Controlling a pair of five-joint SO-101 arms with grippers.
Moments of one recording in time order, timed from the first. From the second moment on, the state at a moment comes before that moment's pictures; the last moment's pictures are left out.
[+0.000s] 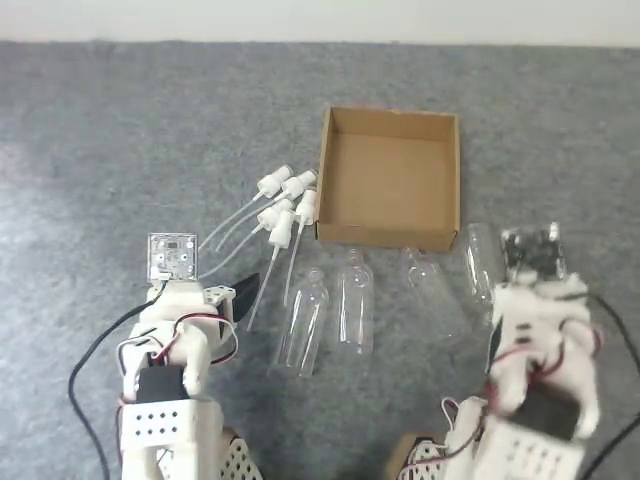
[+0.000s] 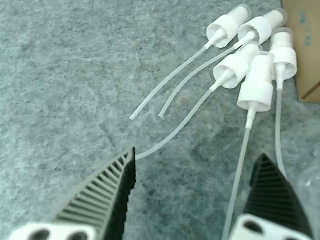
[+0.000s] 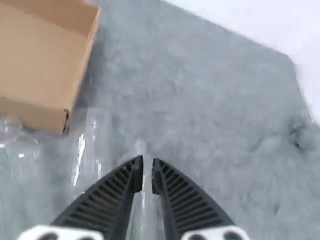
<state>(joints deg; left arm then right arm) -11.3 -84.4 97.3 44.1 0.0 16.8 -80.3 61.5 62.5 29.1</state>
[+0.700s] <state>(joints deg) -11.3 -84.4 97.3 44.1 0.0 19.2 -0.4 28.6 67.5 31.3</state>
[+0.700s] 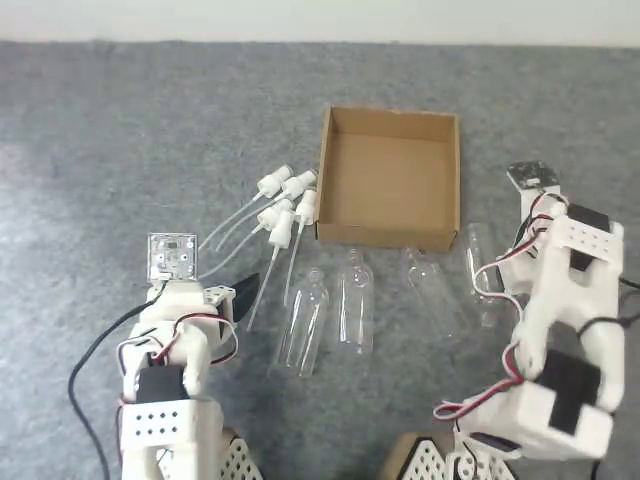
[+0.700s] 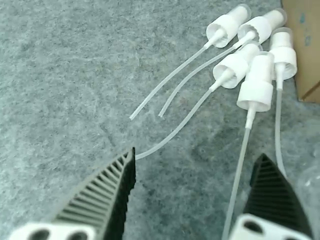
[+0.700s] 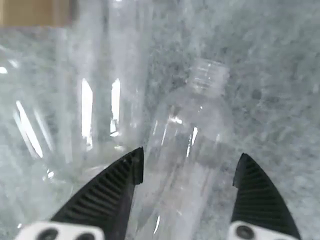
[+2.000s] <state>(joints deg) -3.0 -38.1 26.4 78.1 -19.9 24.7 -15.6 39.3 62.2 39.4</state>
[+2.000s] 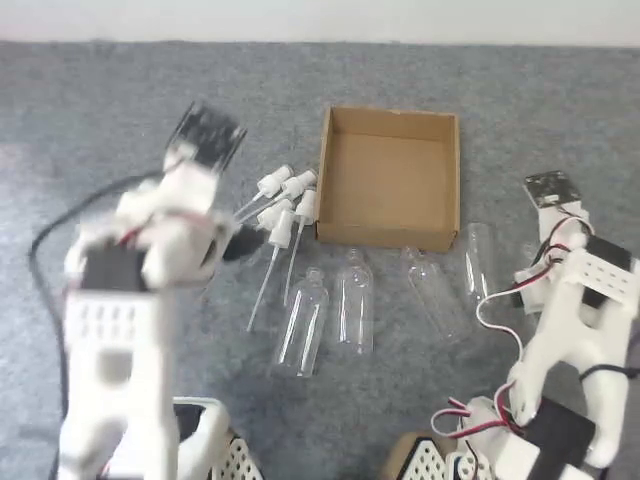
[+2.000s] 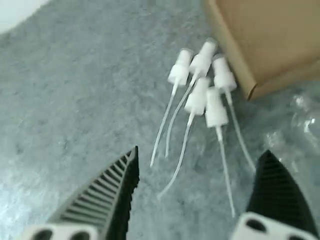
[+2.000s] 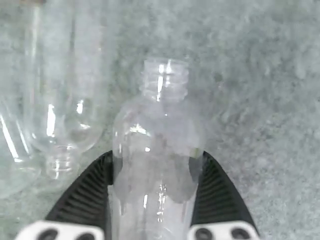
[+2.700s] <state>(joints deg) -2.8 36.4 -24.4 71.9 -19.1 24.6 -15.7 42.8 62.2 42.2</state>
